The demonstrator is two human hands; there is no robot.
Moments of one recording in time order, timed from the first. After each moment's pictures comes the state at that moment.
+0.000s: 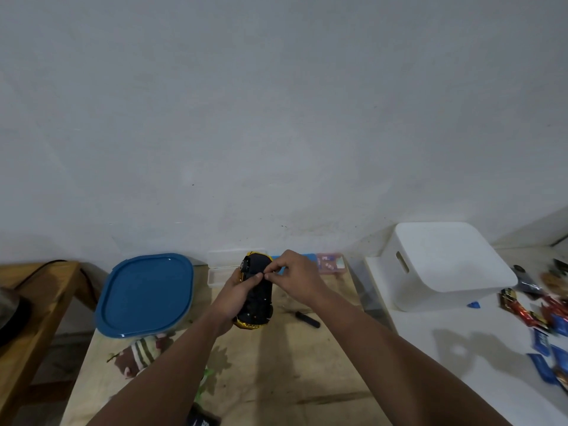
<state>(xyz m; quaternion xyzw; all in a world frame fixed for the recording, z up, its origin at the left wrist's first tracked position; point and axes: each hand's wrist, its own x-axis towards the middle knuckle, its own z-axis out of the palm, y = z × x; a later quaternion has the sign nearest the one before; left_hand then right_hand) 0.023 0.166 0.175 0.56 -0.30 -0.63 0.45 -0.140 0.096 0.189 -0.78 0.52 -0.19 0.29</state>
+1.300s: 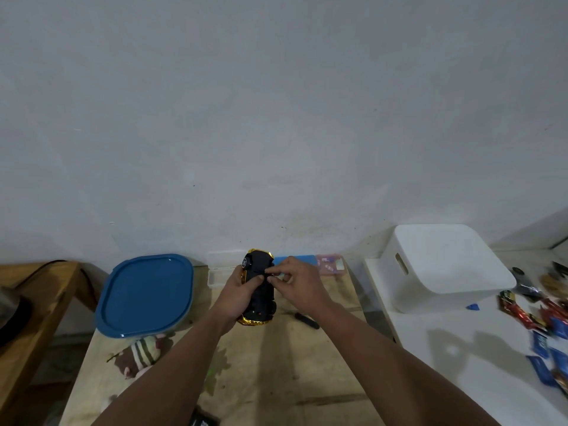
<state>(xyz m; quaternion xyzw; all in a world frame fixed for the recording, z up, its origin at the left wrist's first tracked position) 0.018 0.162 0.170 0.57 -0.33 -0.59 0.47 -0.151 0.111 0.175 -0.78 0.48 -0.28 0.29</state>
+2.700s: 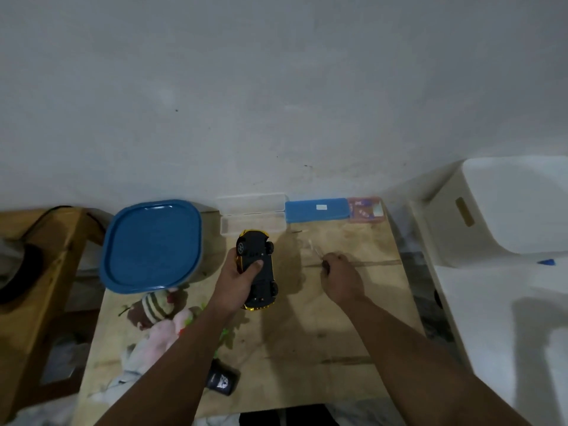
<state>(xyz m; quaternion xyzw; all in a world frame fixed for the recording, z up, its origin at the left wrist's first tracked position) 0.040 0.184 0.074 0.67 -0.29 -0.53 0.42 -0.197 0.107 -0.003 -0.69 0.67 -0.05 0.26</state>
